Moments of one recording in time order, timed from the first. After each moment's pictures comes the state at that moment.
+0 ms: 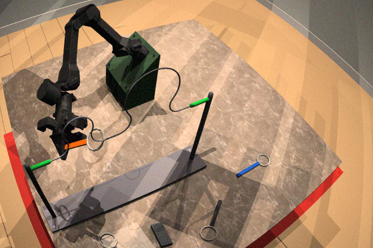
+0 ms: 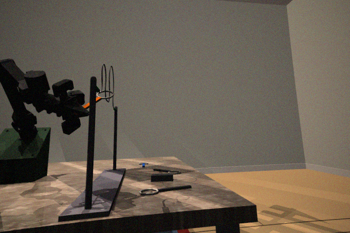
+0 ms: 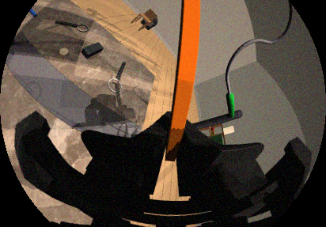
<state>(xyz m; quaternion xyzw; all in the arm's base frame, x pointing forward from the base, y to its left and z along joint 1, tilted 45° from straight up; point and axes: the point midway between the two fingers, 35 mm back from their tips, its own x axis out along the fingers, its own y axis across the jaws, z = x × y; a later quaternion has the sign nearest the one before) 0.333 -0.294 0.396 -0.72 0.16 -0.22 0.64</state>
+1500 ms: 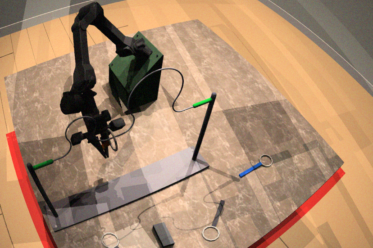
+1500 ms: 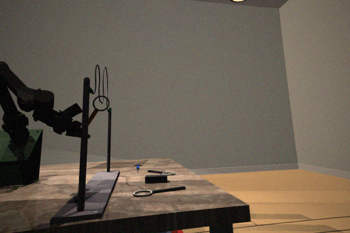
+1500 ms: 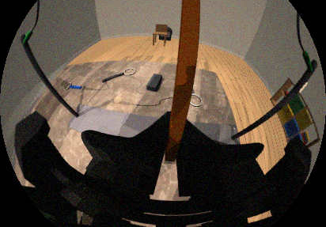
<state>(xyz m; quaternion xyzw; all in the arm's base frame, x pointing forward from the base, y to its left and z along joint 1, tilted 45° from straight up) 0.341 -0.253 0.259 -0.39 0.22 -0.13 0.89</state>
